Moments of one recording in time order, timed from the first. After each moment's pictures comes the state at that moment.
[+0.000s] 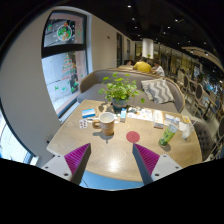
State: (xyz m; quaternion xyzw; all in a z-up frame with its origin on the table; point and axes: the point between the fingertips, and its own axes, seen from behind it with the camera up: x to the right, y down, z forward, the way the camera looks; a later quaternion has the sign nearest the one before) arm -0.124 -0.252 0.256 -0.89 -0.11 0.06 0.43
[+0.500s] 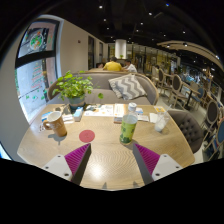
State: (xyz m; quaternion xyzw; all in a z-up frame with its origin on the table) arm 0.088 -0.193 0.177 -0.89 0.00 -0.01 0.46
